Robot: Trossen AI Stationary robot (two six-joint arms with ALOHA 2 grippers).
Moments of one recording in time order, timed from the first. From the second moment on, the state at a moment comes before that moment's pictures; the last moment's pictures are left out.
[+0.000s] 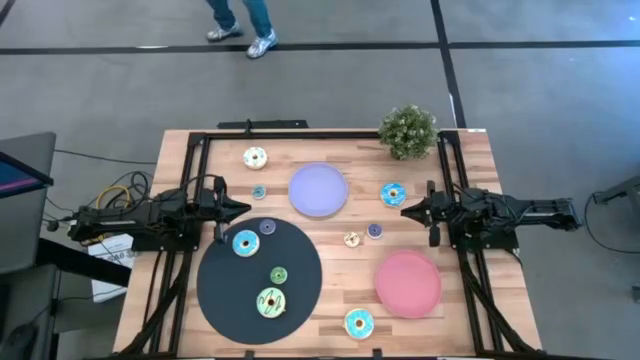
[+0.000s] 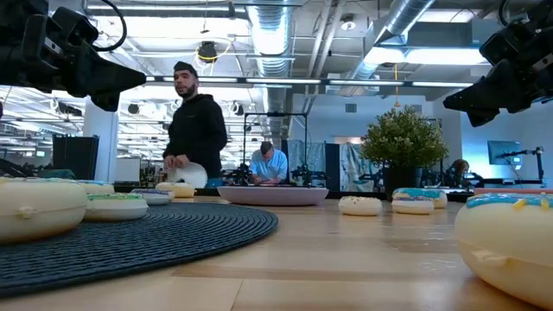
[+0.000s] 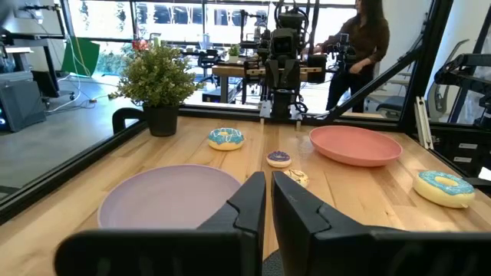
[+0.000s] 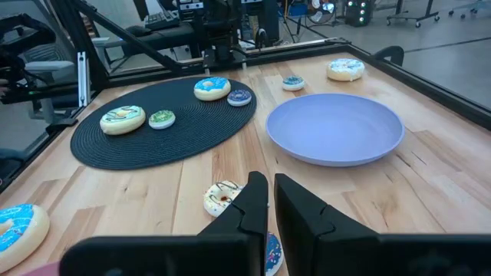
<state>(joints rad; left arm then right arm) 0.07 0.03 0.01 0.04 -0.06 -0.04 0.03 0.04 0.10 -0.31 0.08 0.10</state>
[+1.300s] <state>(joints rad) 0.07 0.03 0.01 0.05 -0.14 -0.01 0.03 0.04 0.10 -0.31 0.08 0.10</state>
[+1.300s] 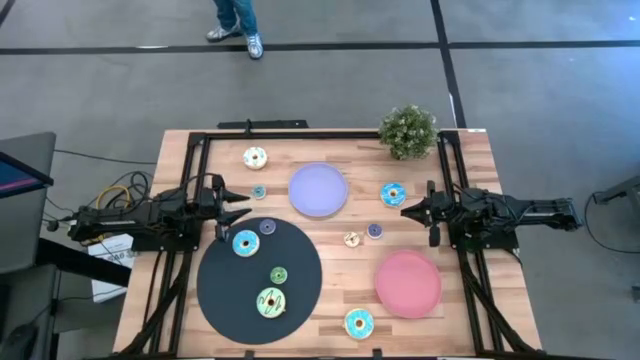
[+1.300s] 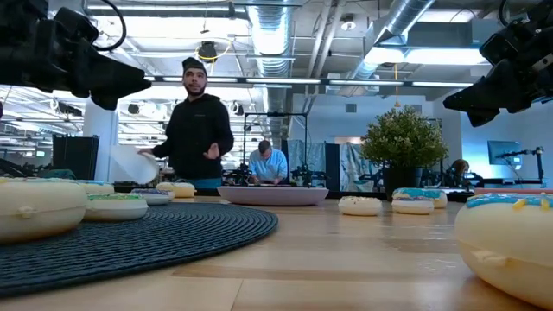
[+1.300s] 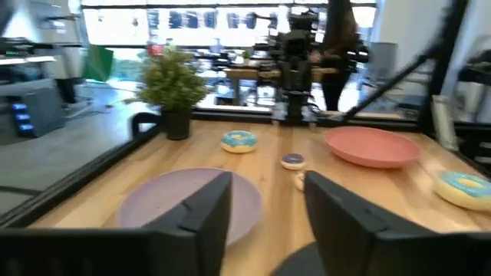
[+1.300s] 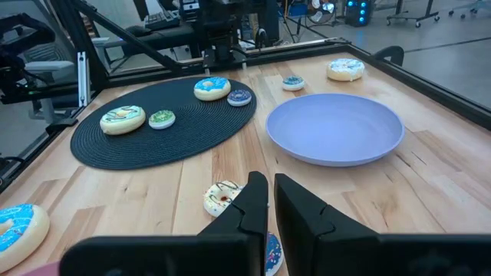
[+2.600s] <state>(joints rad) 0.71 1.34 0.91 -0.66 -0.27 -0.50 0.03 0.04 0.10 -0.31 0.08 0.10</state>
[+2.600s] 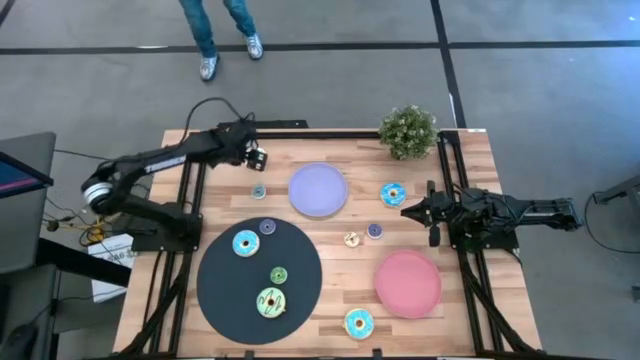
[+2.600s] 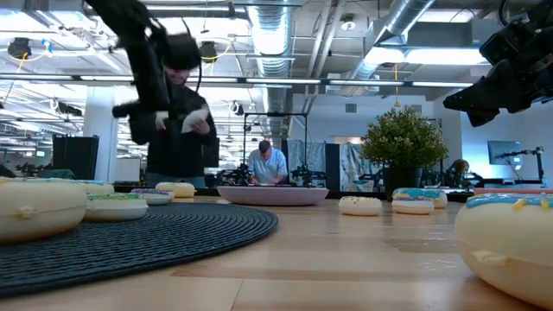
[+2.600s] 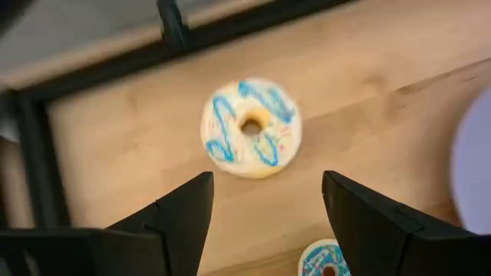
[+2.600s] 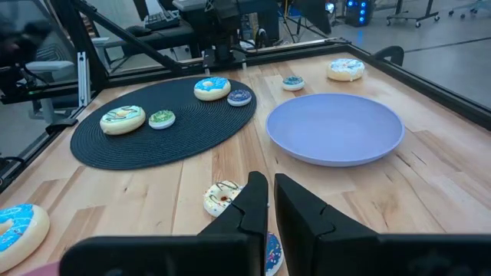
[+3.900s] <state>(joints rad) 0.90 1.69 1.02 -0.52 -0.17 -0.40 0.03 0.04 0.10 -0.31 0.08 0.10</state>
